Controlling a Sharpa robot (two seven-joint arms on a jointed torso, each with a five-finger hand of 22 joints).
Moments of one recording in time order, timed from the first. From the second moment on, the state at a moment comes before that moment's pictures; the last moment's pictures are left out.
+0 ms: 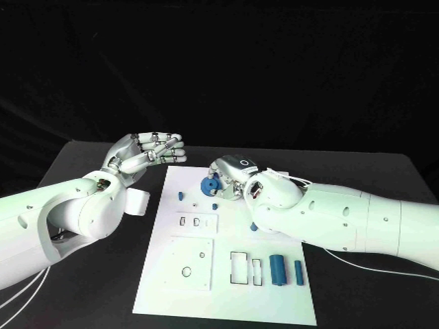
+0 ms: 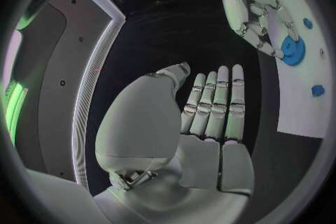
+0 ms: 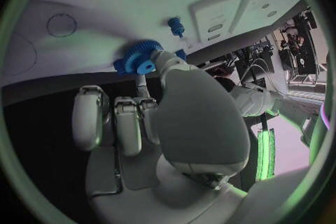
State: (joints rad) left arm 1.22 -0.96 -0.02 1.66 -0.05 -0.33 0.46; left_hand 1.45 -0.15 0.42 0.21 0.16 0.88 0.22 0.24 0.15 1.02 0.19 0.07 0.06 0.97 0.14 0.27 0.22 0.18 0.87 0.24 0.32 0.12; right arm 1.23 -0.49 -0.15 1.36 -1.62 -0.49 -0.32; right_hand 1.45 -0.24 0.33 0.28 0.30 0.95 0.14 0.27 0.41 1.47 0.05 1.53 1.31 1.46 -0.02 1.56 1.31 0.08 1.41 0.08 1.36 1.31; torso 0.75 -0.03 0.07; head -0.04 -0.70
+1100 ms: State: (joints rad) left arm 1.22 -0.96 -0.02 1.66 -0.05 -0.33 0.46; left_hand 1.45 -0.15 0.42 0.21 0.16 0.88 0.22 0.24 0.15 1.02 0.19 0.07 0.06 0.97 0.14 0.27 0.22 0.18 0.87 0.24 0.32 0.12; right arm 1.22 -0.53 -0.15 1.37 -1.55 -0.46 -0.30; right_hand 1.28 -0.14 0.12 0.29 0.24 0.91 0.15 0.16 0.39 1.47 0.08 1.51 1.31 1.47 0.01 1.56 1.31 0.08 1.41 0.11 1.35 1.31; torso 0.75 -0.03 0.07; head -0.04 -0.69
